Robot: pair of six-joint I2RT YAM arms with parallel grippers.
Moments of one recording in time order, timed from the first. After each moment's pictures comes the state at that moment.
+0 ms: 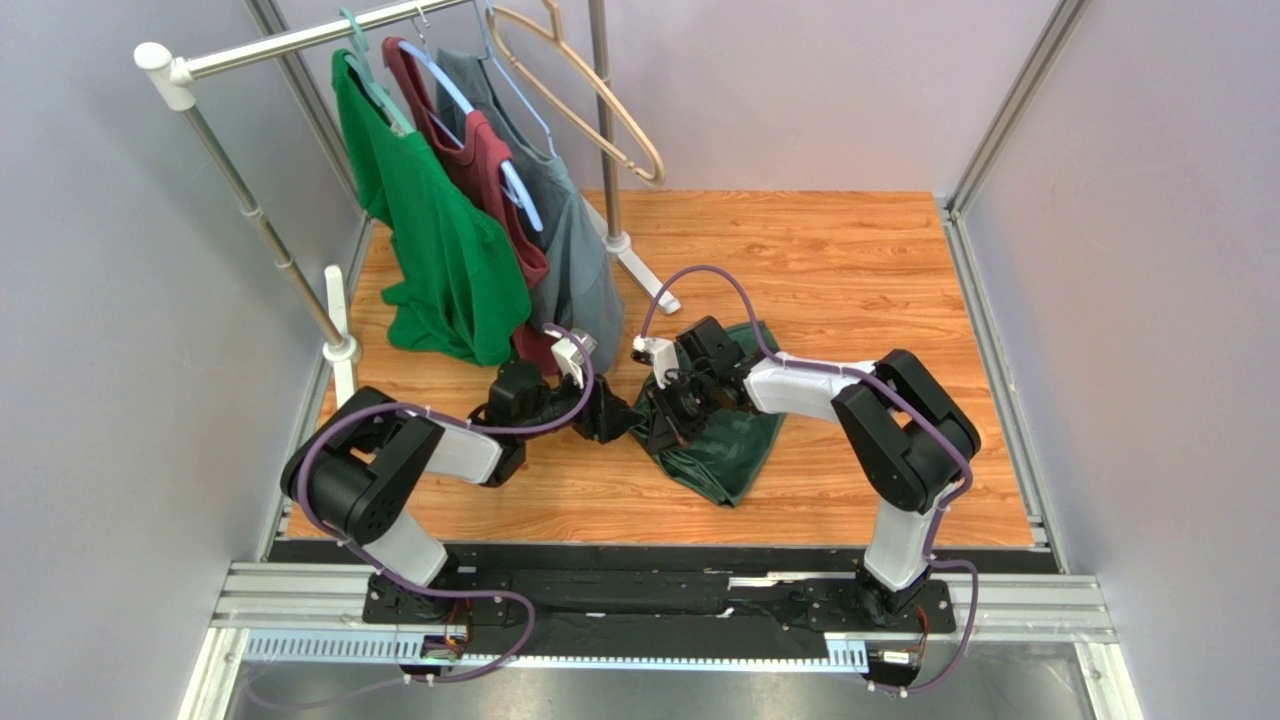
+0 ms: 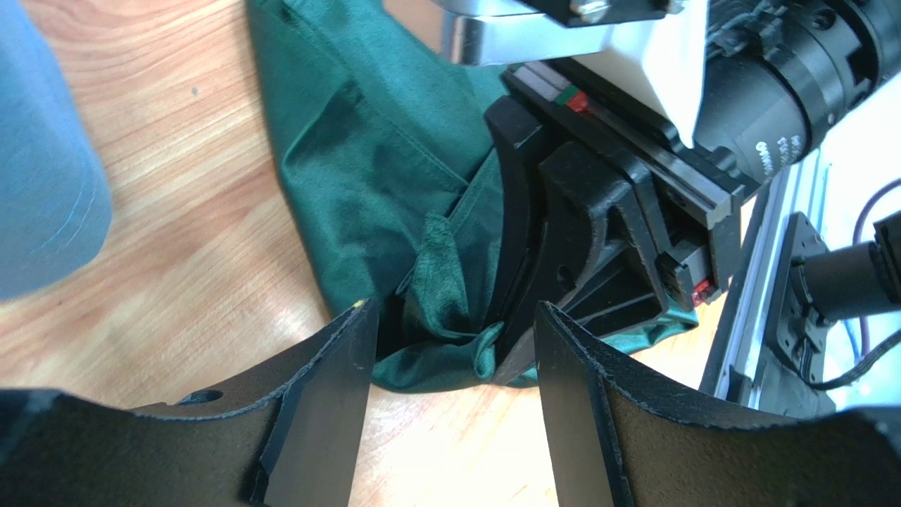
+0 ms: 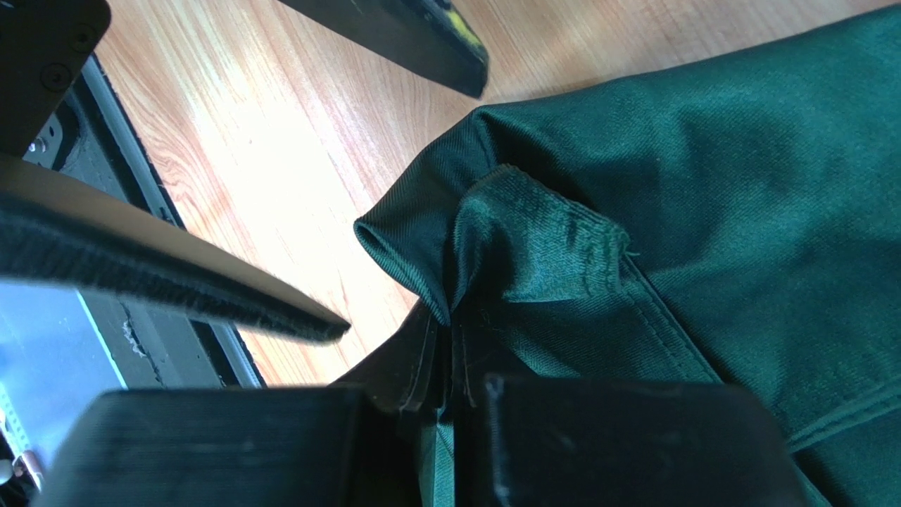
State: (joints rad) left arm -0.52 1.59 0.39 0.92 0.53 -0.42; right arm 0.68 1.83 1.01 -0.19 -0.61 0.06
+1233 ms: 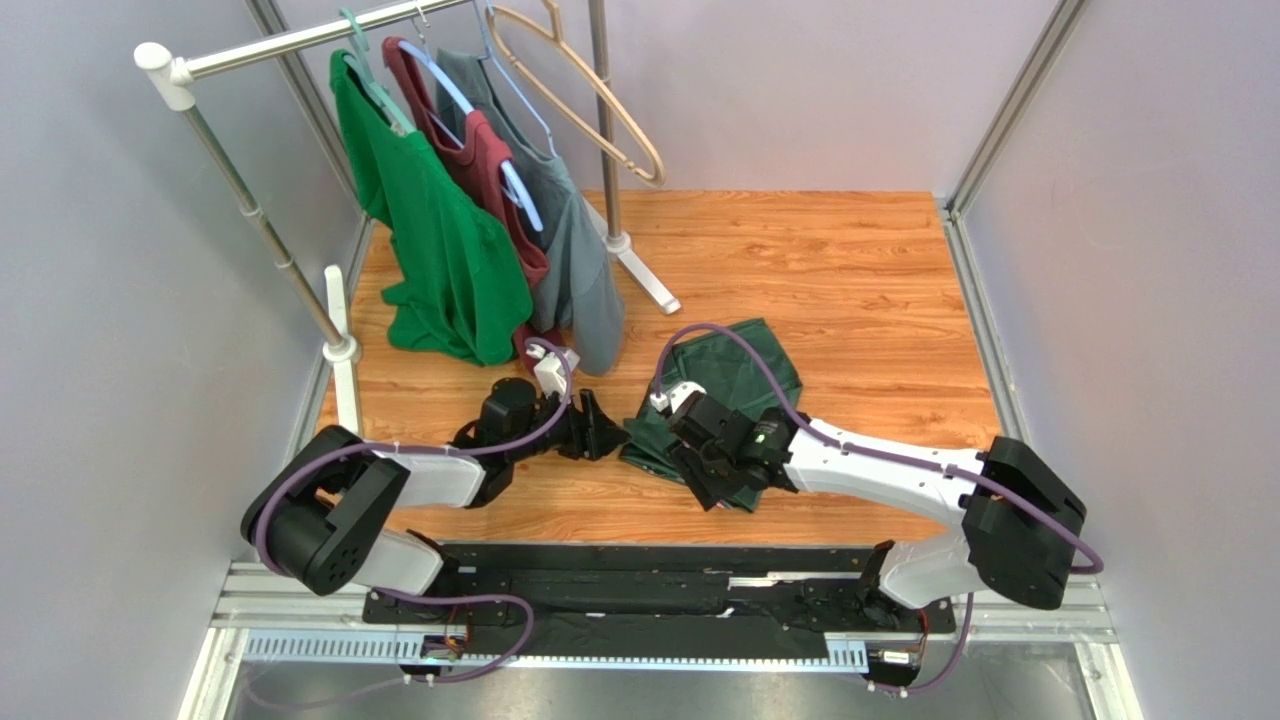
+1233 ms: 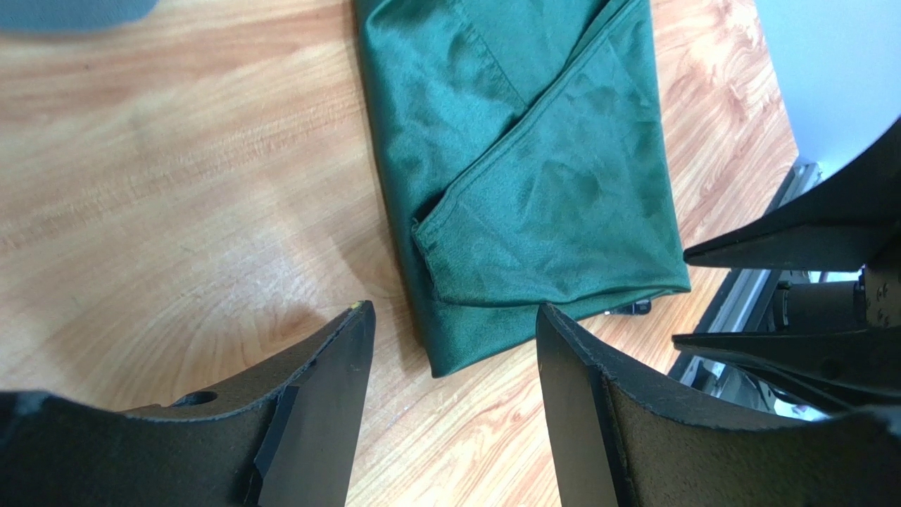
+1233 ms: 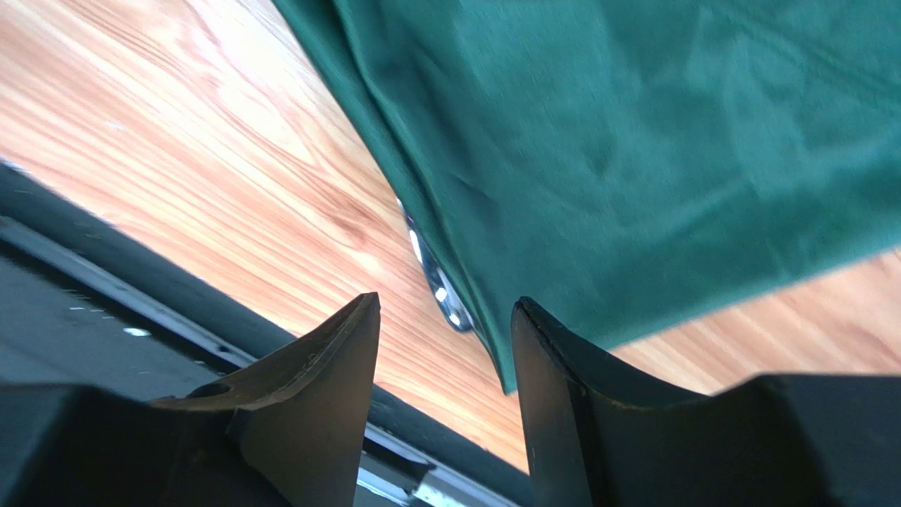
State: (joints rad) left arm -0.55 1.40 0.29 0.69 0.38 -0.57; right arm 1.02 1.38 0.84 -0.60 0.16 0.30
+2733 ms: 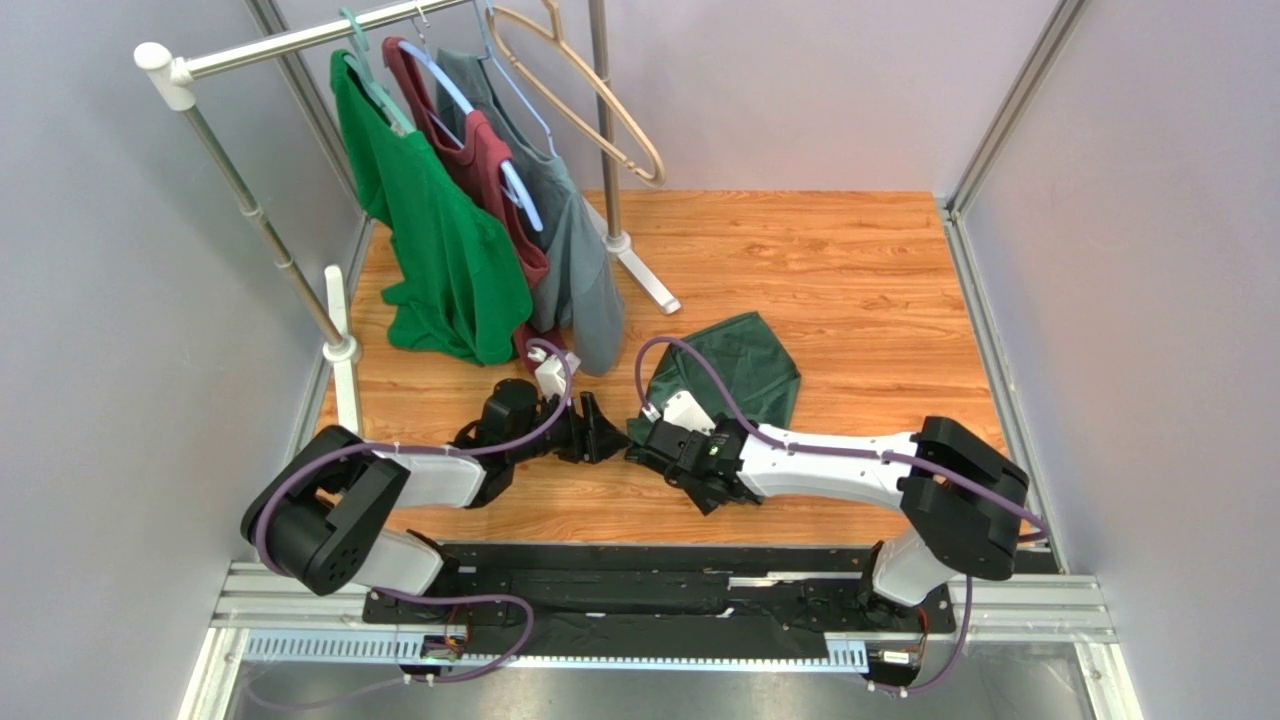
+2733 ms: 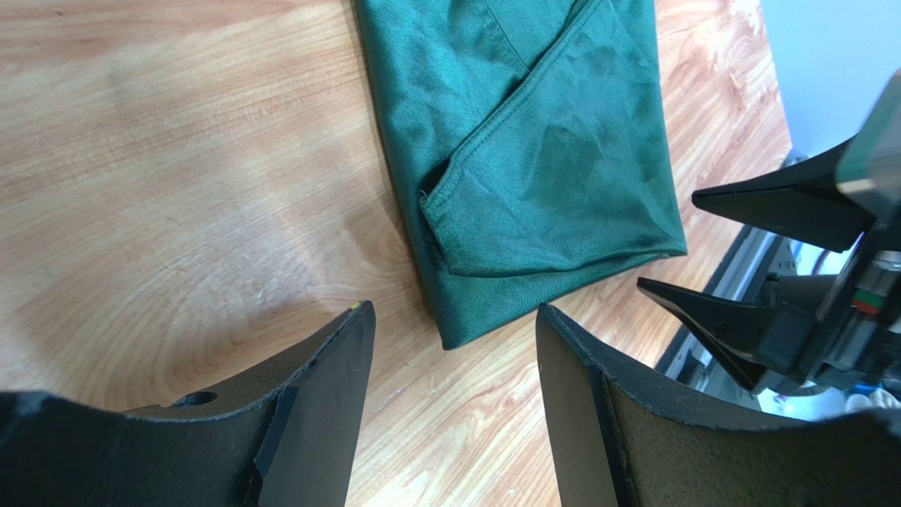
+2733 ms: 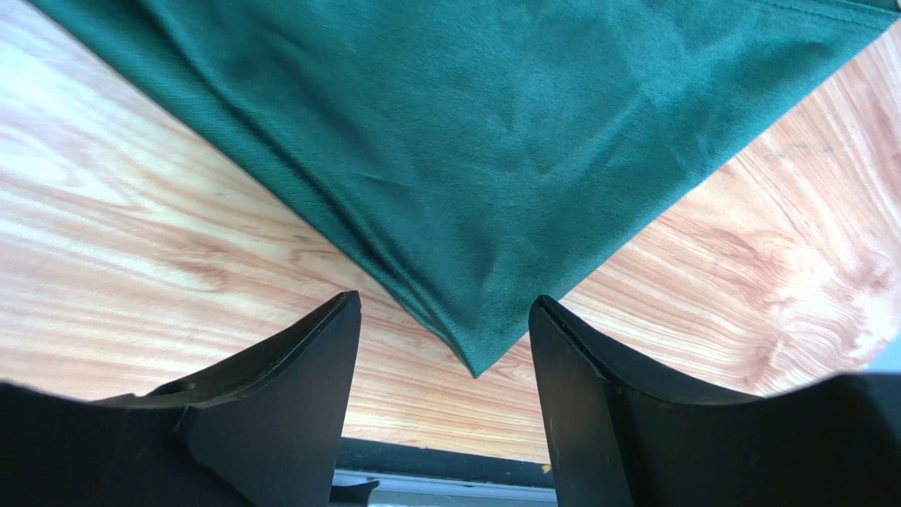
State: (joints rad) left arm -0.56 1.40 0.29 0.65 0.39 -0.60; right arm 1.14 1.57 0.92 -0.76 0.52 0.45
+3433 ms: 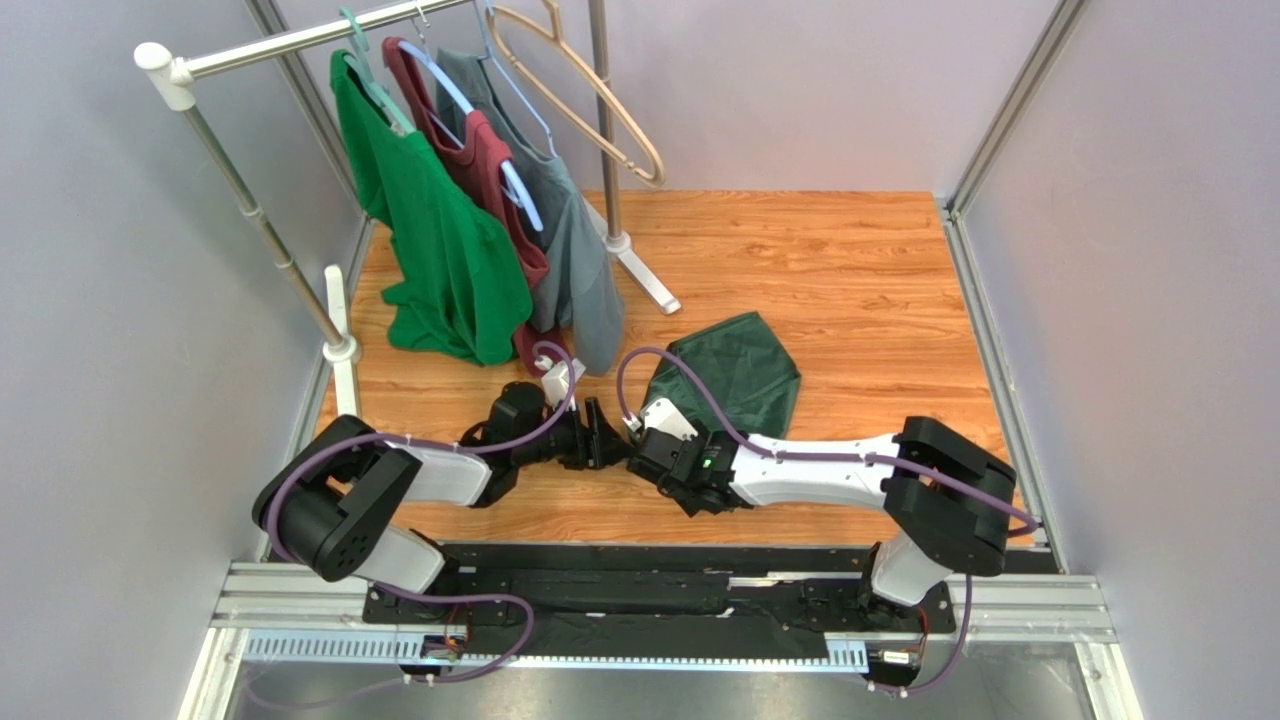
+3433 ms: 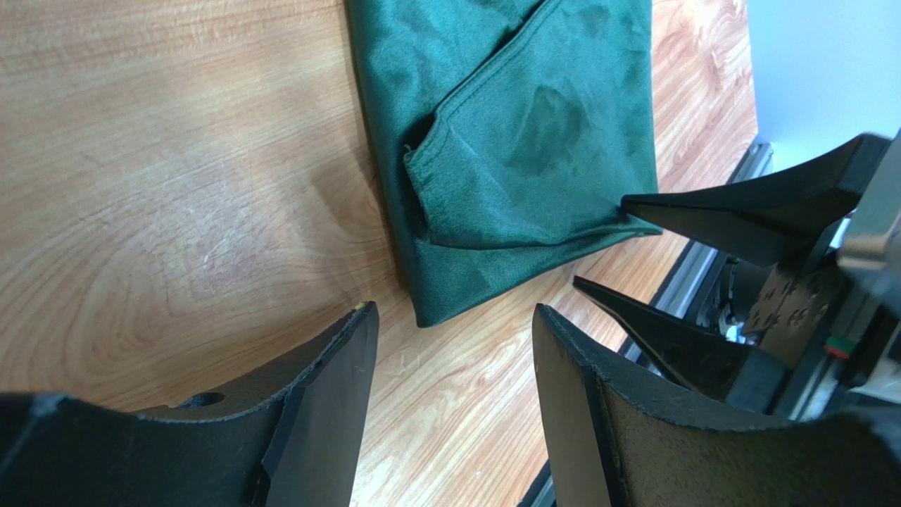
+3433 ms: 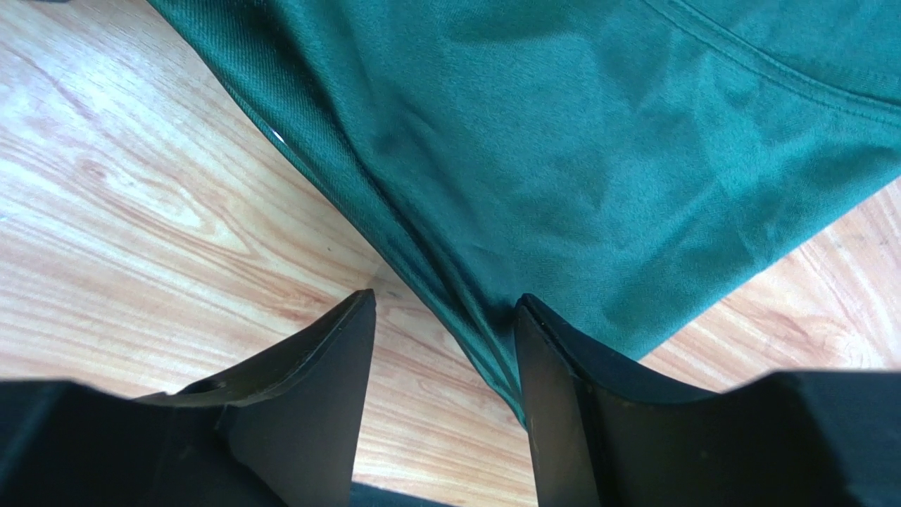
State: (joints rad) left arm -0.58 1.45 0.30 0.65 0.44 -0.70; right arm 1.17 1.59 0.89 -0.57 0.49 0.38
